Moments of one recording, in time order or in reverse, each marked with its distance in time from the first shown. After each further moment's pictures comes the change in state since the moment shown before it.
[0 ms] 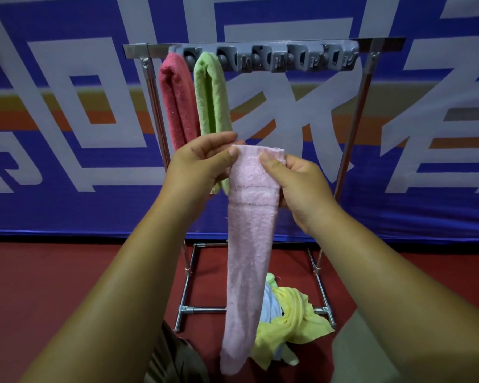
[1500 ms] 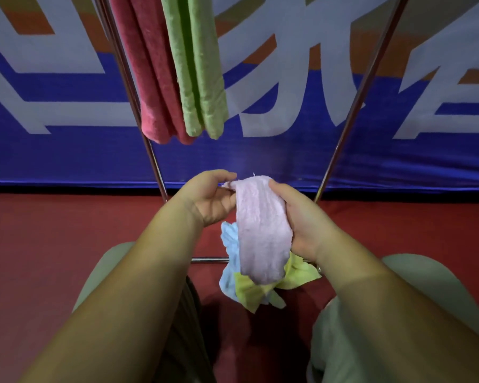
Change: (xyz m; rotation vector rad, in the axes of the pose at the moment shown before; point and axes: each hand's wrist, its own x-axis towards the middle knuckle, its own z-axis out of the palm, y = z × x) left_hand 0.022 -0.199 -0.006 -0.660 0.049 -1.061; right_hand -0.014 0.159 -0.030 0.366 -0.039 0.707
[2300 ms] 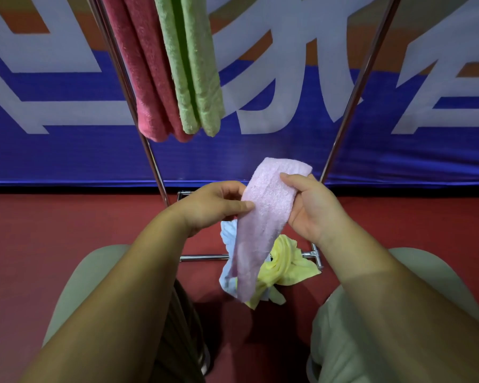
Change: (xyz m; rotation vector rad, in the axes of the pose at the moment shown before) left_hand -0.021 -0.019 -0.017 1.124 -0.190 0.358; right_hand 0.005 -0.016 -0.014 0.266 0.132 -0.237
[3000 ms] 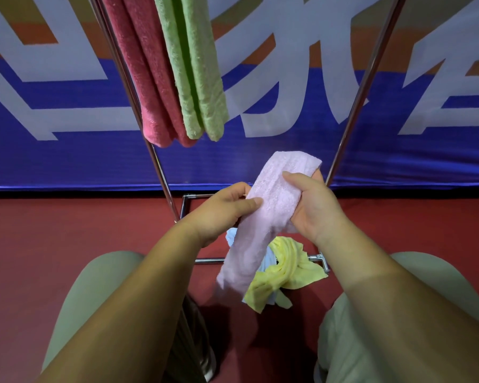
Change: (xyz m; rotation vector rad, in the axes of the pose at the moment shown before) left_hand 0.007 -0.003 0.019 -0.197 0.073 -0.009; right_hand 0.014 0.004 0.005 0.024 -0.030 -0.101
